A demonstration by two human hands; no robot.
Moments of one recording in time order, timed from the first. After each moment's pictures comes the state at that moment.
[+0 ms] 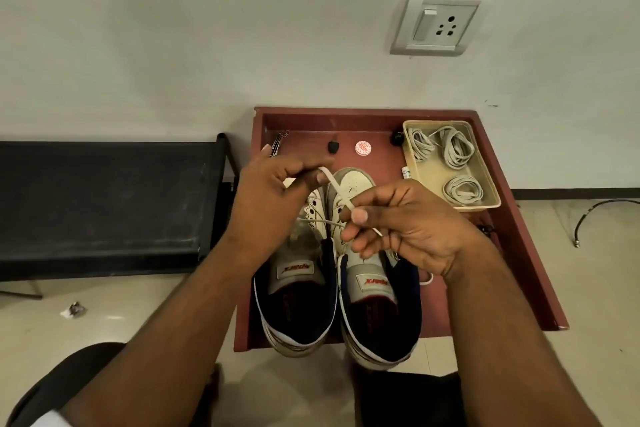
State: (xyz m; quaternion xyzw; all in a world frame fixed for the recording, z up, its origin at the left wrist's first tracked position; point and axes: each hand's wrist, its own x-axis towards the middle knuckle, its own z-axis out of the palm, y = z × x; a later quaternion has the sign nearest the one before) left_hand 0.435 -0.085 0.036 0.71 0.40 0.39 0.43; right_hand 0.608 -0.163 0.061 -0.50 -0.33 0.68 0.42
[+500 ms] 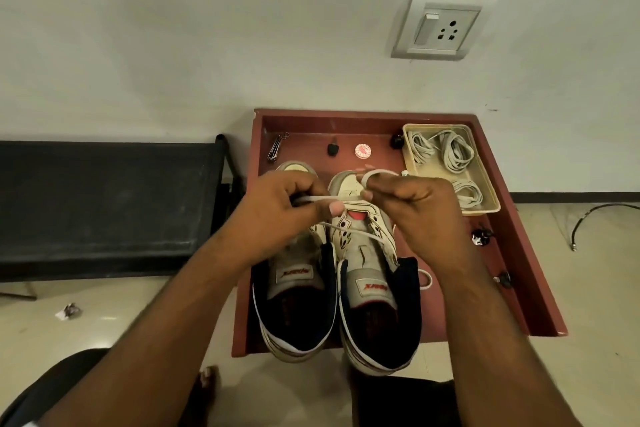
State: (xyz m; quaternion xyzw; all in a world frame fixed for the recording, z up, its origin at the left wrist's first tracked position) left_hand 0.425 -0.080 0.039 0.75 0.36 0.23 0.51; right_hand 0.613 -0.159 0.040 -0.65 -0.47 0.32 0.51
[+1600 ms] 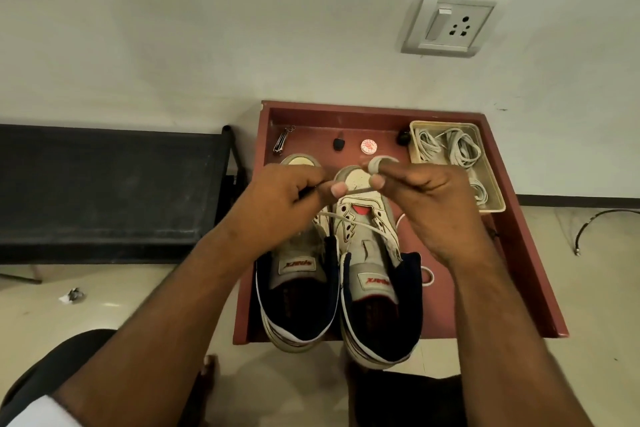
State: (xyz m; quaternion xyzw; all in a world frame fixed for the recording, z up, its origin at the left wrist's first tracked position) left_hand 0.424 -0.078 0.031 0.82 0.34 0.24 0.39; right_hand 0.611 -0.160 0.054 -0.61 -0.45 0.39 0.53
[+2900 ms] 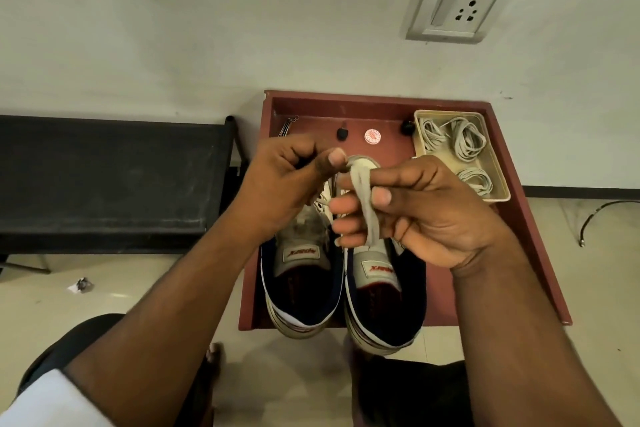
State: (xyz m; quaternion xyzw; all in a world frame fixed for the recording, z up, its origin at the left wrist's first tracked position) left_hand 0.428 -0.083 0.038 0.65 0.27 0.41 0.58; right_hand 0.597 -0.171 0.077 -0.34 -0.35 0.73 0.47
